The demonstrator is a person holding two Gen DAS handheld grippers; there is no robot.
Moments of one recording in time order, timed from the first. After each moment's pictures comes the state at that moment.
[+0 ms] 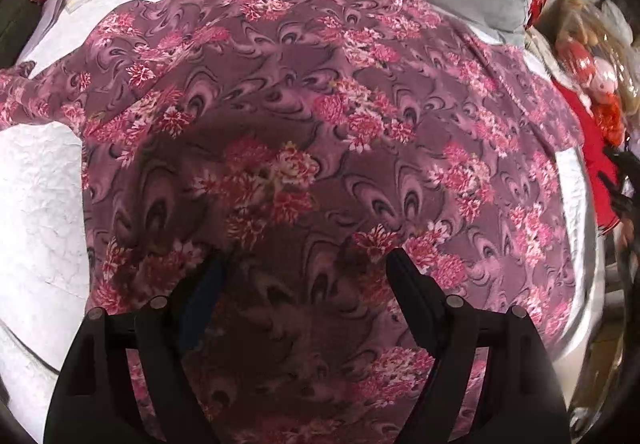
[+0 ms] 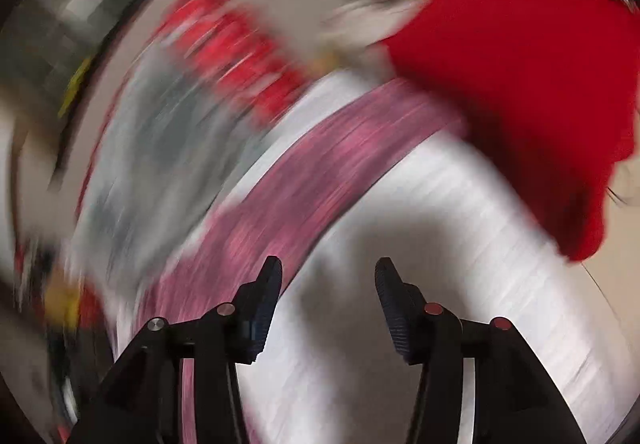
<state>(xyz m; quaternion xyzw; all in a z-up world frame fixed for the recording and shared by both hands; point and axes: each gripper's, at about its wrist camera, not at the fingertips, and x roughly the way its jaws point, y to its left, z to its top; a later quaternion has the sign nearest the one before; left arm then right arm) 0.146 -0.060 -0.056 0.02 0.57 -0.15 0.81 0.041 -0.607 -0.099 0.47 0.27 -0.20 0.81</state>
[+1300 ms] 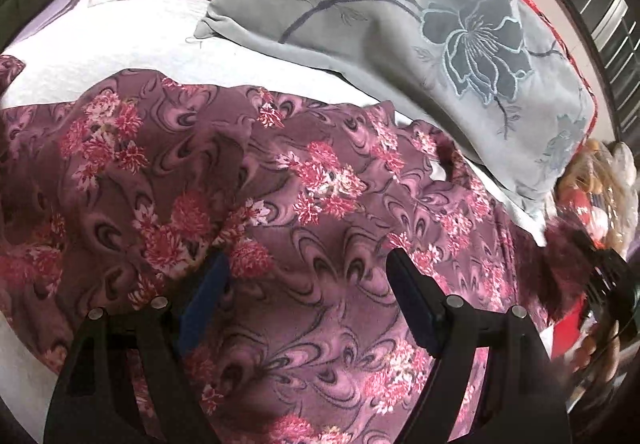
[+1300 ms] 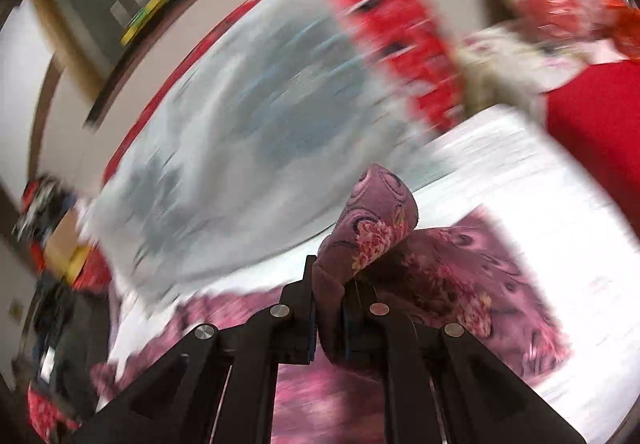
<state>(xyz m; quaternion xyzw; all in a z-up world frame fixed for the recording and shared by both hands) 0.273 -0.024 -0.045 -0.14 0.49 -0.11 0.85 0.218 -0.416 -0.029 0.30 0.29 -0.03 0.91</state>
